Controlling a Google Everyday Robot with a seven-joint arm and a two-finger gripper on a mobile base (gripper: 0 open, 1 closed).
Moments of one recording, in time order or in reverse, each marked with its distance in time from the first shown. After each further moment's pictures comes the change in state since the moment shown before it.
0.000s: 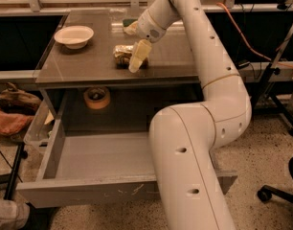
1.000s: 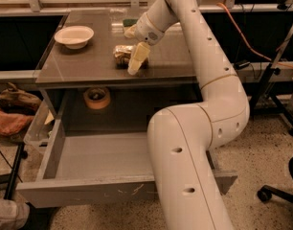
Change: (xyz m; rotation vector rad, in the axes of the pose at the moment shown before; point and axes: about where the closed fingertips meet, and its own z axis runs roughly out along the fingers) arm 0.003 0.002 0.010 -0.022 0.004 0.011
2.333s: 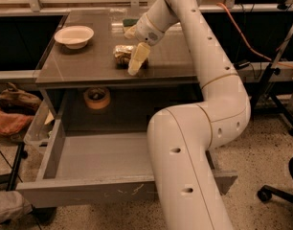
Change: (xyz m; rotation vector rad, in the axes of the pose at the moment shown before) arm 0.001 0.001 0.001 -0.007 0.002 0.002
